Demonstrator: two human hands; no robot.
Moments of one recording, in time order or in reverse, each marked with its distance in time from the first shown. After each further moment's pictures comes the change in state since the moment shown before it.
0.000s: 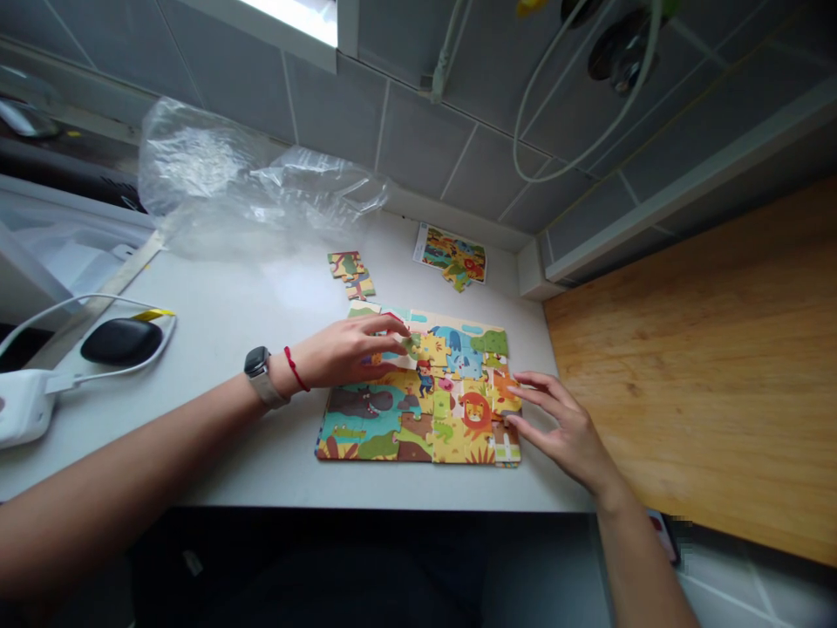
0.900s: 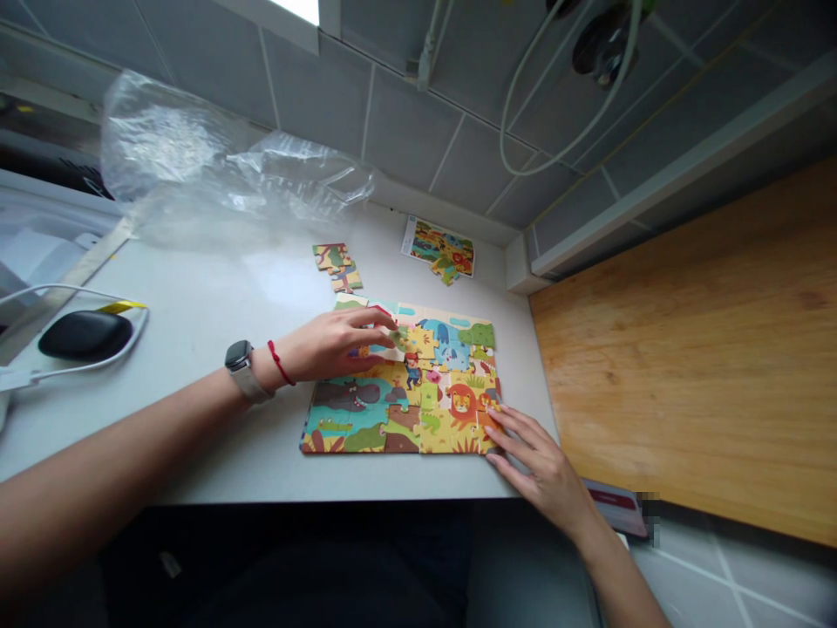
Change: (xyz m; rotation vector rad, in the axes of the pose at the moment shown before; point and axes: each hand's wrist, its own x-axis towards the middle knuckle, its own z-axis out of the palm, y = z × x) left_hand -0.001 -0.002 0.002 0.028 -0.020 -0.016; right_hand -0.064 -0.008 0.018 -0.182 -0.105 -0.148
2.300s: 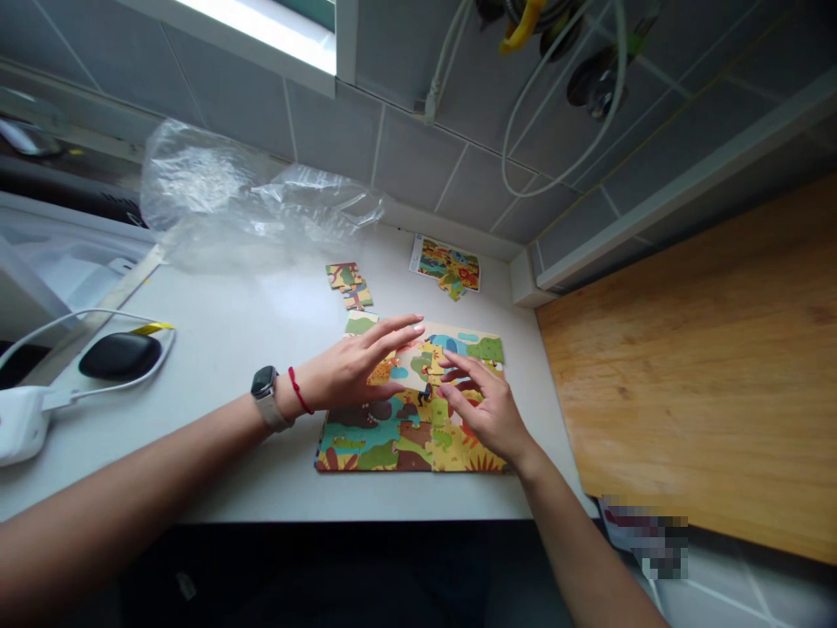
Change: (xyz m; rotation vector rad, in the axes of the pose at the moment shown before) left_hand 0.002 0.020 0.009 -0.097 0.163 -0.021; right_hand 0.142 -0.050 0.030 0.600 0.145 0.250
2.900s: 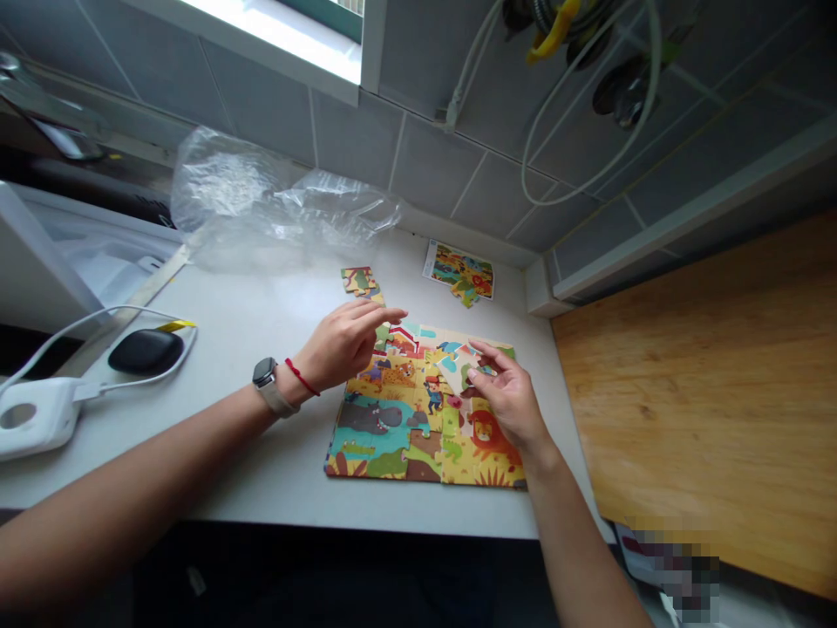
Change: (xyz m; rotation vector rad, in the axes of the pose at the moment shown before) left_hand 0.003 -0.020 -0.026 0.259 0.200 -0.101; right_hand 0.026 0.018 -0.004 0.434 0.139 0.312
